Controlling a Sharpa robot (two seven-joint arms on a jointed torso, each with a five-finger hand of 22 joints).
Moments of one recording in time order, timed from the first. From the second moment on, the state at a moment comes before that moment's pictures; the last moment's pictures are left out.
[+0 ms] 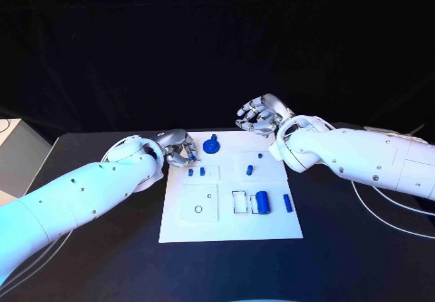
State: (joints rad) left arm 1.16 -0.47 0.11 1.08 -1.45 -0.14 0.01; left_hand 1.43 -0.22 0.66 0.03 0.23 1.00 0.15 0.34 0.33 1.10 0.09 0.37 0.12 1.33 0.02 1.45 0.99 0.15 1.14 0.11 1.24 1.10; right arm 1.34 -0.78 -0.12 1.41 -0.89 -0.65 -0.03; right_hand 1.35 -0.28 0.43 0.28 0.36 0.93 0.15 0.20 0.45 1.14 0.08 0.25 0.38 1.47 -0.01 1.30 1.21 0.12 1.39 0.09 0.88 1.14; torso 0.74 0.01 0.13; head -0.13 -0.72
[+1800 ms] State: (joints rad) left arm 1.16 -0.42 0.11 1.04 -1.47 -0.11 -0.02; left_hand 1.42 -0.21 0.66 0.03 0.23 1.01 0.15 0.33 0.33 1.10 0.08 0.35 0.12 1.33 0.02 1.45 0.99 0.15 1.14 0.11 1.24 1.10; right arm 1.35 -0.78 -0.12 1.42 -0.89 -0.65 -0.04; right_hand 1.35 -0.28 0.43 0.28 0.36 0.94 0.15 0.20 0.46 1.15 0.08 0.24 0.38 1.47 -0.01 1.31 1.21 0.12 1.39 0.09 0.88 1.14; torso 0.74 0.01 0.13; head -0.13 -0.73
